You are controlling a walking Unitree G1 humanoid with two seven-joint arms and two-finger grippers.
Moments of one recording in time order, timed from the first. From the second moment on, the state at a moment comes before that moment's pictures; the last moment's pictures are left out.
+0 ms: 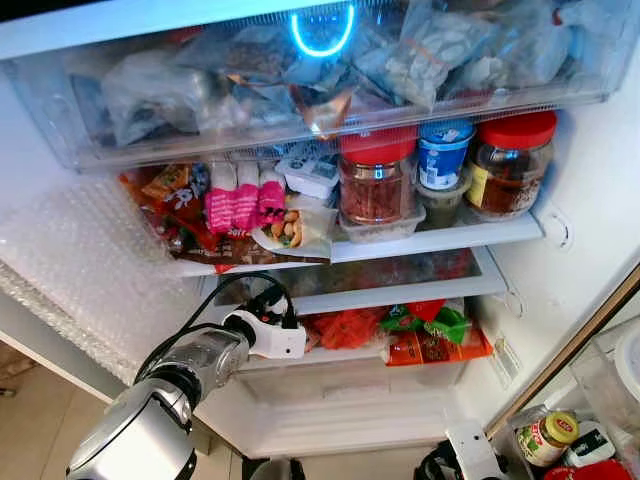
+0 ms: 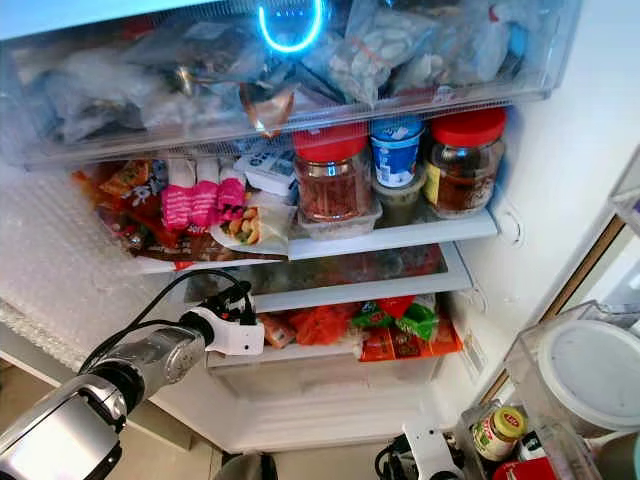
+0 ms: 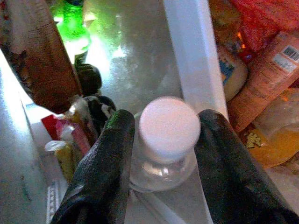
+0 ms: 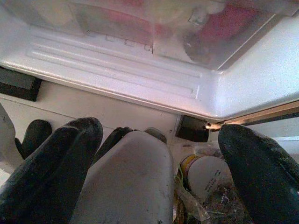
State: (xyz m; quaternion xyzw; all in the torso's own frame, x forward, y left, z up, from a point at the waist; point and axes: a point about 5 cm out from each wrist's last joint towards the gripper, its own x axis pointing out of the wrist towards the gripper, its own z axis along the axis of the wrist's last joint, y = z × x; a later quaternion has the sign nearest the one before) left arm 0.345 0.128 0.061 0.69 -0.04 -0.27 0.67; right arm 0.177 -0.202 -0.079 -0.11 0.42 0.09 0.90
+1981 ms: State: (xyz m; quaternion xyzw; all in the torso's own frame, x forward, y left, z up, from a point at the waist) left arm 0.307 0.106 0.052 0.33 -0.03 -0.39 0.86; right arm 0.179 -0.200 -0.075 -0.12 0.37 0.08 0.92
